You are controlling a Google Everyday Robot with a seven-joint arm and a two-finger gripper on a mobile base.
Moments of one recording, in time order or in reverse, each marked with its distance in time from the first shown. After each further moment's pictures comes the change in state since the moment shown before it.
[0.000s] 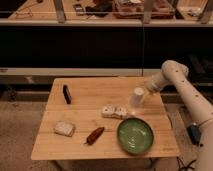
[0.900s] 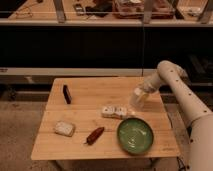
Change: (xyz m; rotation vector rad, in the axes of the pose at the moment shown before) arm 0.005 0.001 0.019 0.041 0.008 -0.023
